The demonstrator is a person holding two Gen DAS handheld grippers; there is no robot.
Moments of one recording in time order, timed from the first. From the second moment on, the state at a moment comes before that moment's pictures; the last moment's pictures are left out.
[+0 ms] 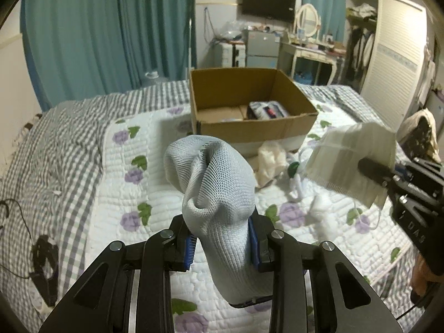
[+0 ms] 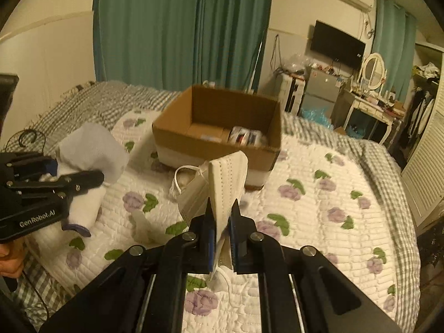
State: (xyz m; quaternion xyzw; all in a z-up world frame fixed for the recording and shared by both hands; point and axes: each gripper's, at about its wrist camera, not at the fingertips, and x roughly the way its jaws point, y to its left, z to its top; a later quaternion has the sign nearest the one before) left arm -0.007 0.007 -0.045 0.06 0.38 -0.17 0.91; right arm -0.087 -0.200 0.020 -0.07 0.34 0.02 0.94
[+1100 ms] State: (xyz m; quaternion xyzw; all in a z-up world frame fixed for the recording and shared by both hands) left arm 0.070 0.001 0.063 0.01 0.24 -0.16 0.96; right arm -0.038 -0.242 0.147 -0.07 0.19 -0.01 0.98
